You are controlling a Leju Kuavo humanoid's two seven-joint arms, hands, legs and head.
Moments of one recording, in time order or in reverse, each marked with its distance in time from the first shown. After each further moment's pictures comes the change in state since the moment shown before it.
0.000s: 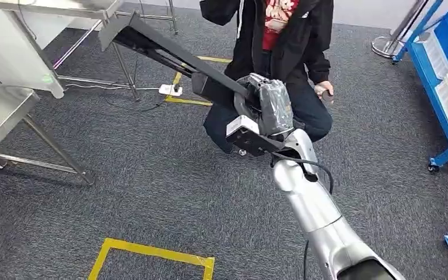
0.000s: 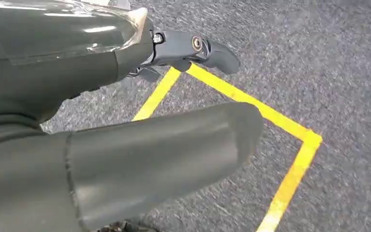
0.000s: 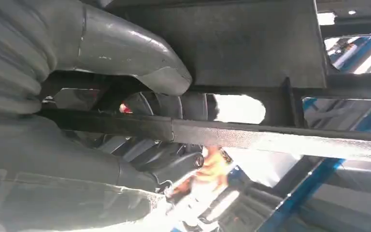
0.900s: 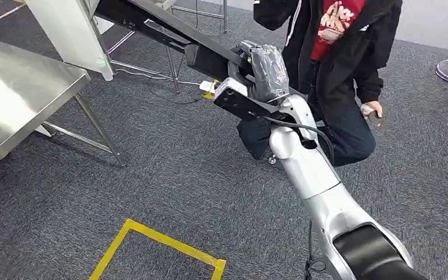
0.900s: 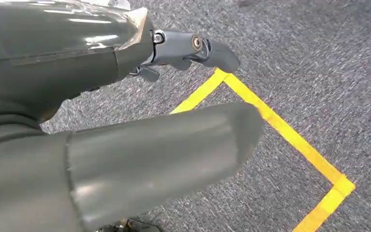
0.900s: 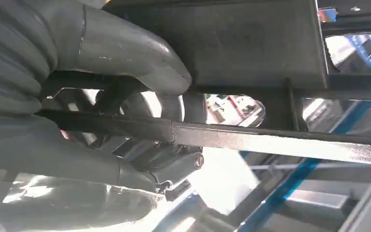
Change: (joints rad) left arm 0.002 0.001 -0.008 0.000 0.025 -0.002 -0.006; right arm -0.206 0.007 0.011 0.146 0.056 0.062 0.058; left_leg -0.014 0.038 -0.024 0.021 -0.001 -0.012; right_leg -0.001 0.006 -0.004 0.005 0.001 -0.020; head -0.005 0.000
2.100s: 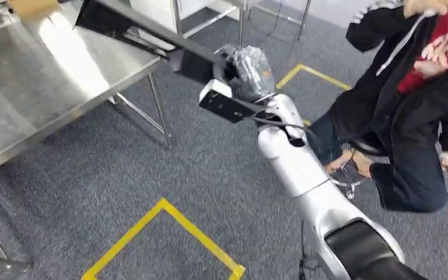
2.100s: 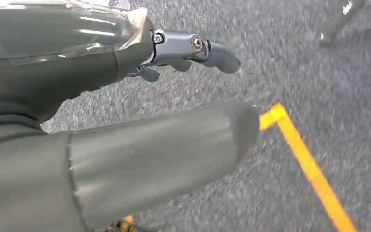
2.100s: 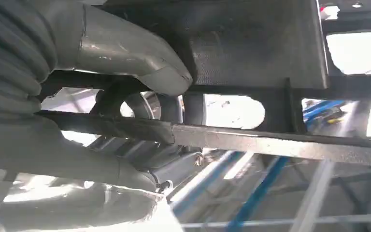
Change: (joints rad) left arm 0.018 -0.004 0.017 0.000 0.028 0.004 -0.020; right arm -0.031 0.040 0.036 0.071 0.000 0.005 -0.011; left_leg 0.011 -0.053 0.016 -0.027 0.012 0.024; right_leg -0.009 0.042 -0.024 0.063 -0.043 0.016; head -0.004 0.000
